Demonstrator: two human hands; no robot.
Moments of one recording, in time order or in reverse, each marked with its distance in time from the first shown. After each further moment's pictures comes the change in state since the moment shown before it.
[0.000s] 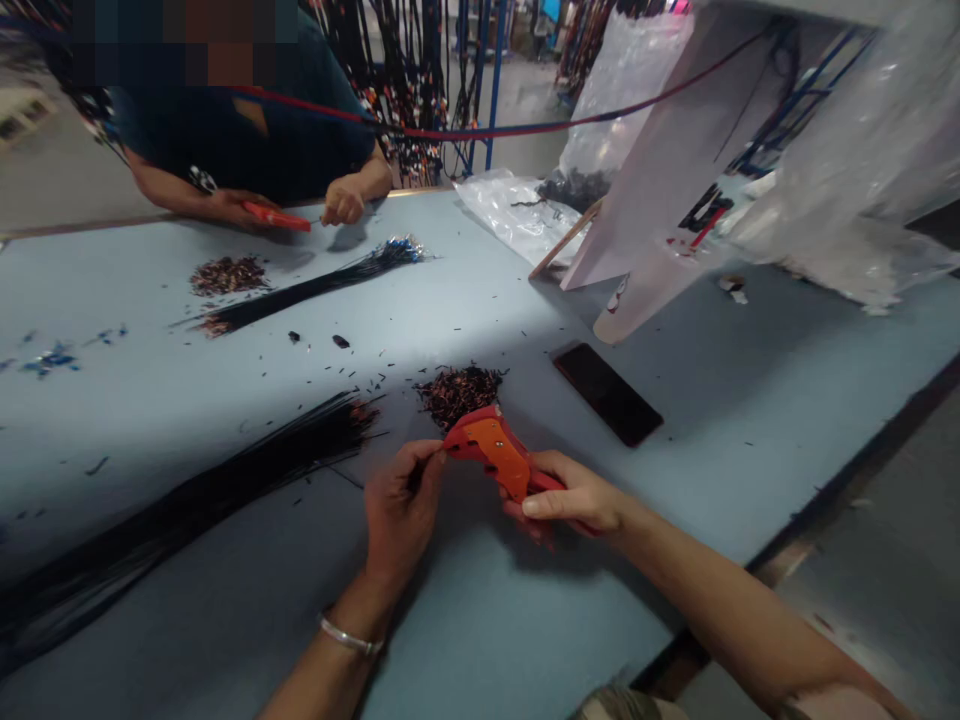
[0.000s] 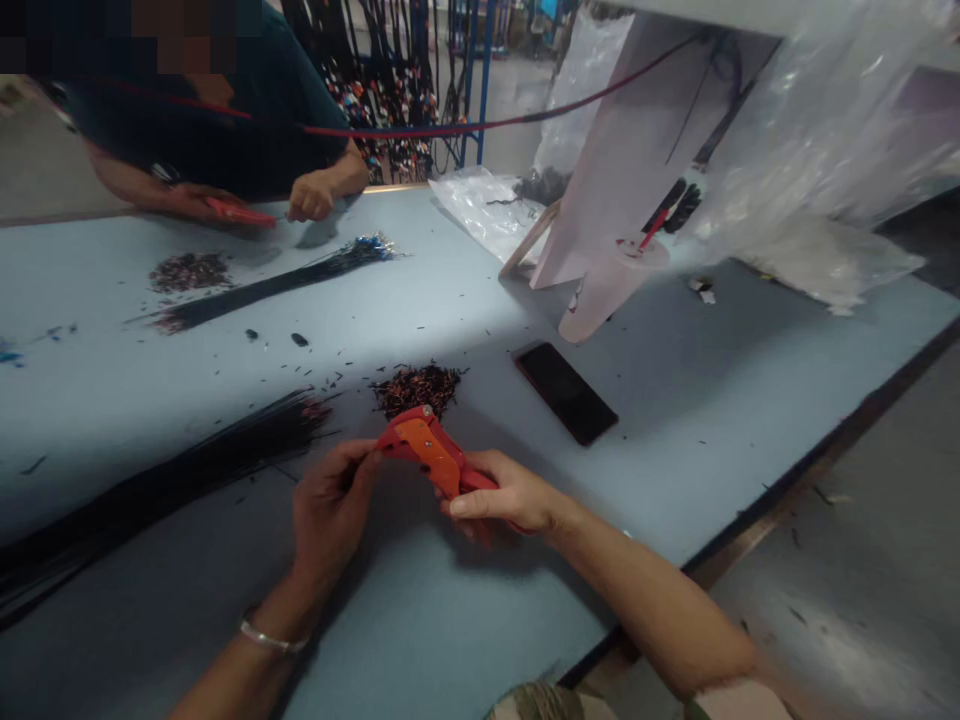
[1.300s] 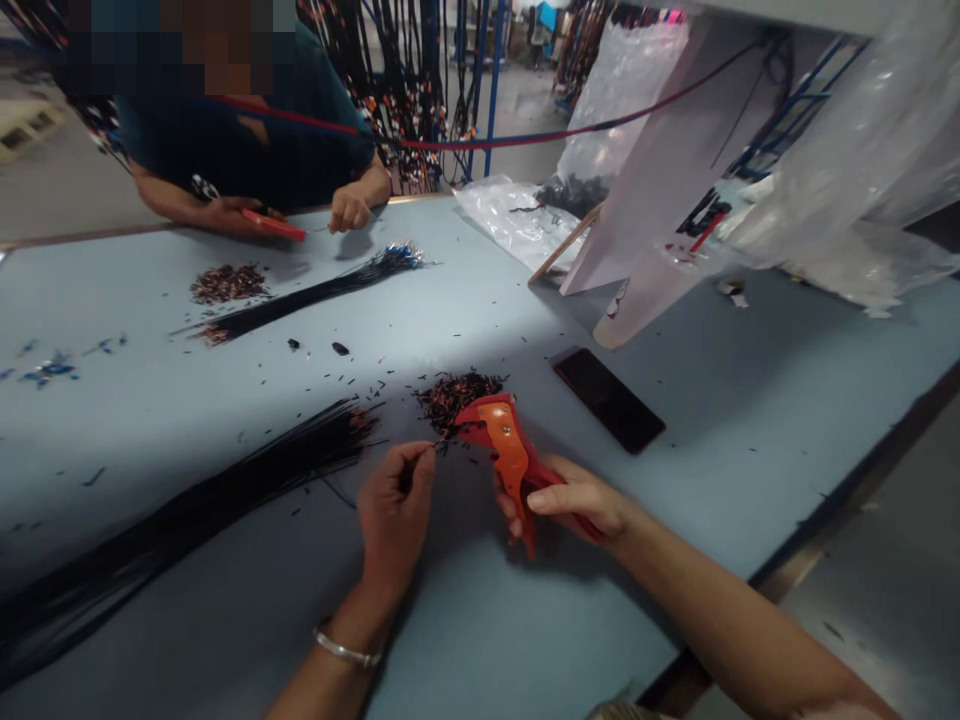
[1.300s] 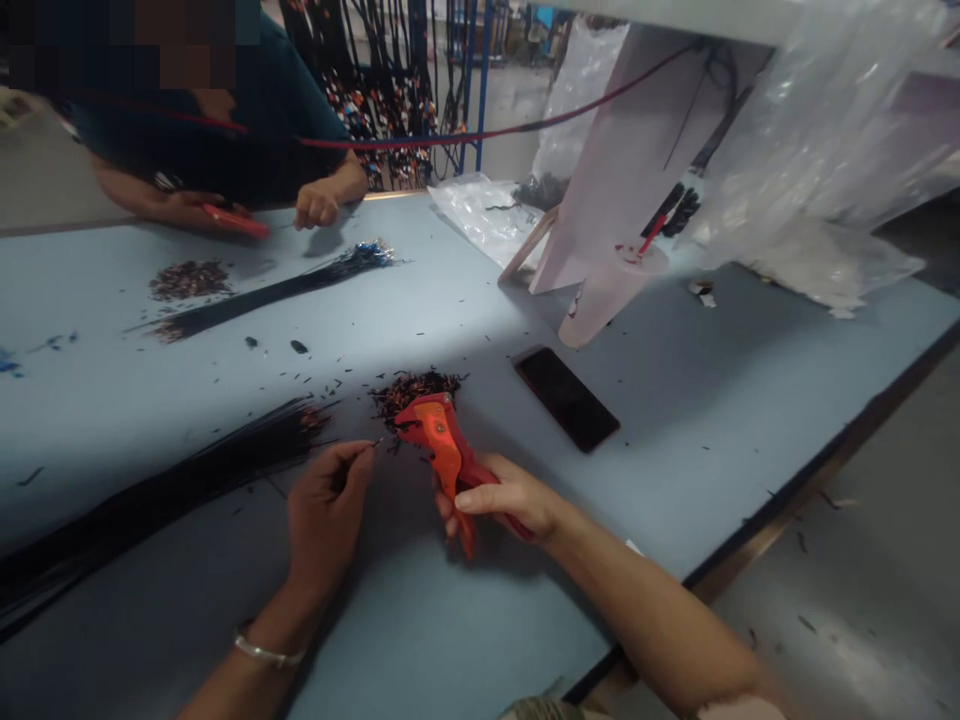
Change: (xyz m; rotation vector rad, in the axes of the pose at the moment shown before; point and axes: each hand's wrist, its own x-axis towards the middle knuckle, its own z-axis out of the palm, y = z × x) left_hand 0.004 -0.003 0.000 0.116 0.109 -0.131; right_hand 0.003 0.004 -0.003 0.142 -0.020 -0.060
